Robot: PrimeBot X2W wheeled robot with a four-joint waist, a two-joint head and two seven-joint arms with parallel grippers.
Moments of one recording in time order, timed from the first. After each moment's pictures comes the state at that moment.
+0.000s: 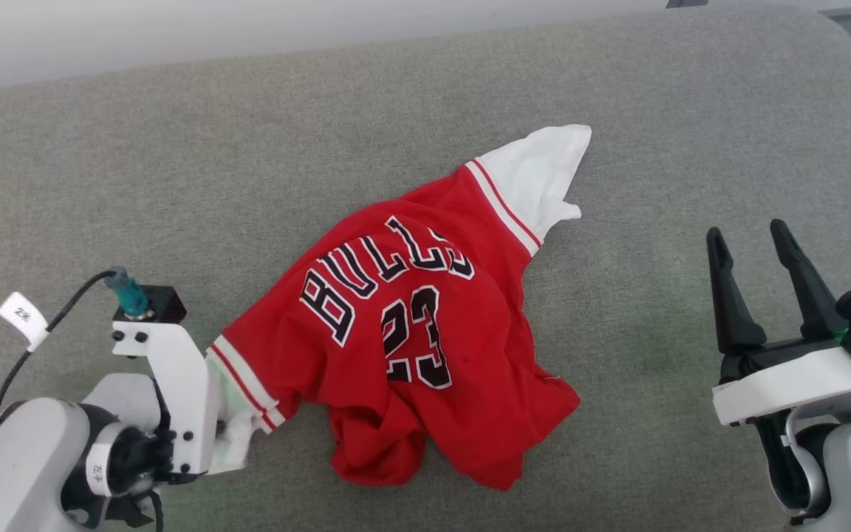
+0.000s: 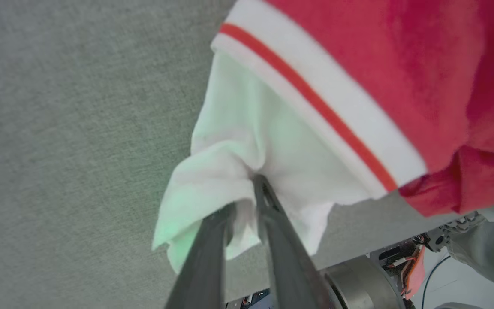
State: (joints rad) left arm -0.36 0.67 -0.50 -0.04 -0.82 0.30 1.10; right arm -0.18 -0.17 -0.01 0.05 0.29 0.13 -0.13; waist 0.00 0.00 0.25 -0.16
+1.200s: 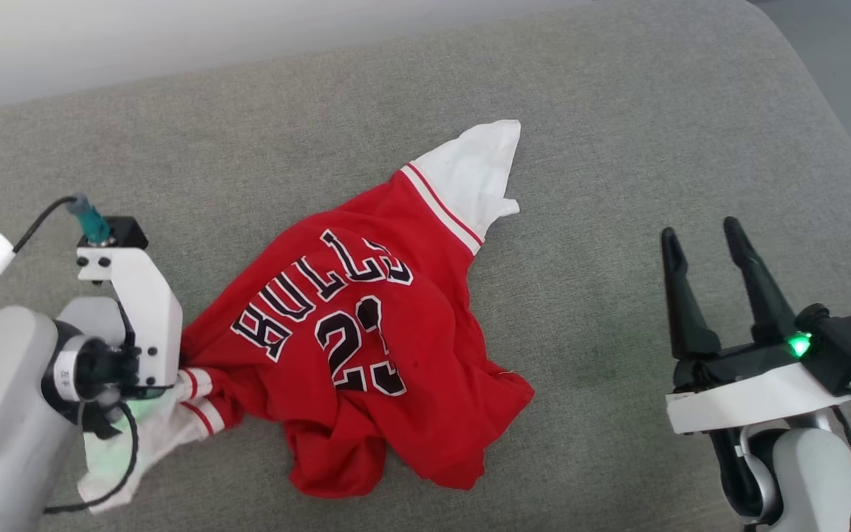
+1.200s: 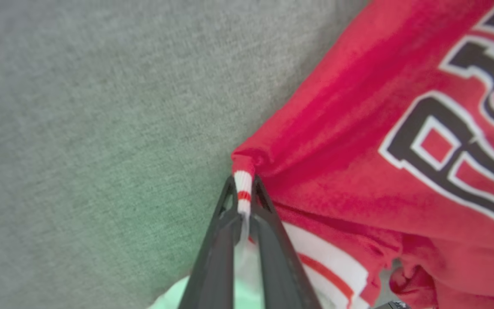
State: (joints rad) left arm -0.61 0.61 -0.50 0.36 -0.84 0.13 1.04; right arm -0.18 -0.12 0.08 0.05 0.31 0.13 -0.24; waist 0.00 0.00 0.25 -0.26
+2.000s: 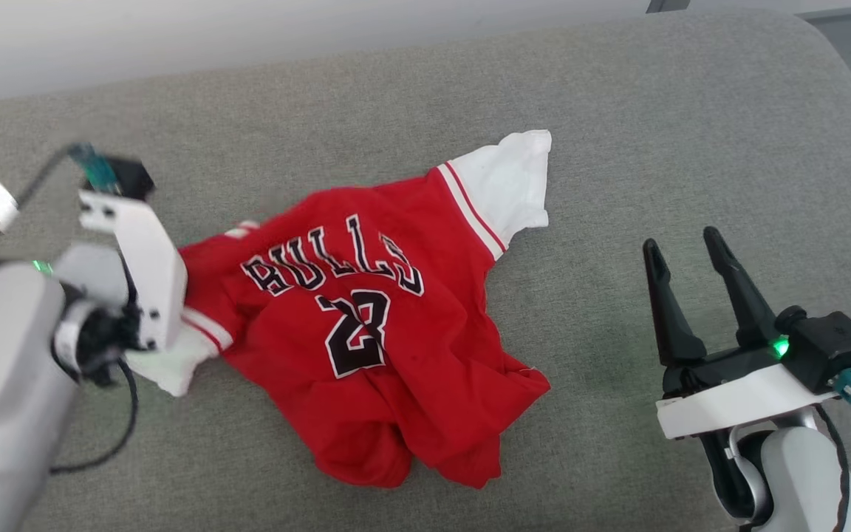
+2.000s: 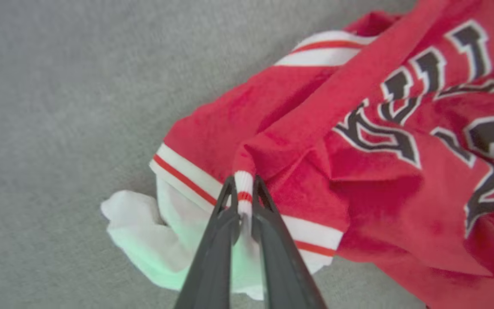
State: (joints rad) left arm -0.75 0.59 -0.55 0.46 -0.75 -0.03 0.86; right arm -0.20 -0.15 0.12 0.12 0.32 0.13 -0.26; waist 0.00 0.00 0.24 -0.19
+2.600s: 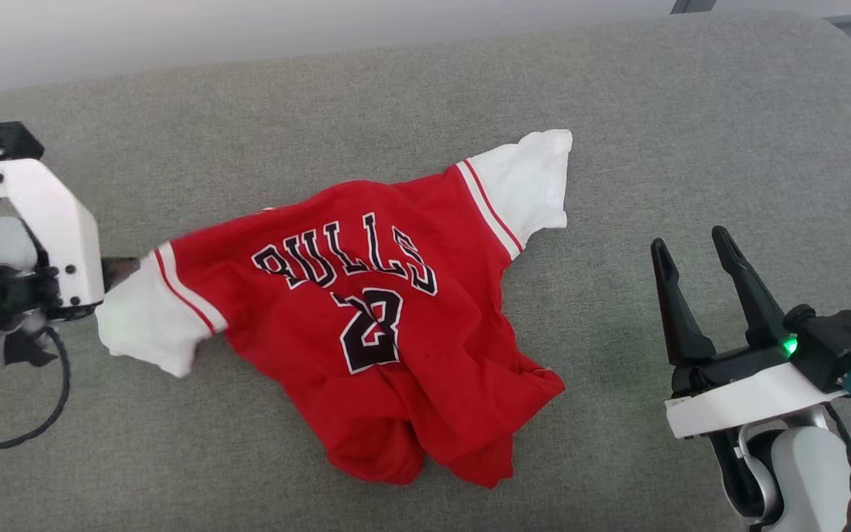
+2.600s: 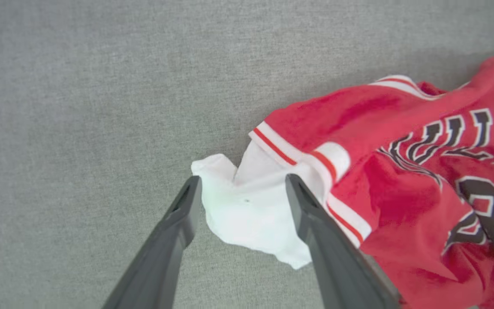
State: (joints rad) left arm -0.73 0.67 -0.43 0.39 -0.86 0.13 0.97; right arm -0.20 -0.16 0.12 0.11 0.32 0.13 -0.25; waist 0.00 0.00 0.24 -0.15
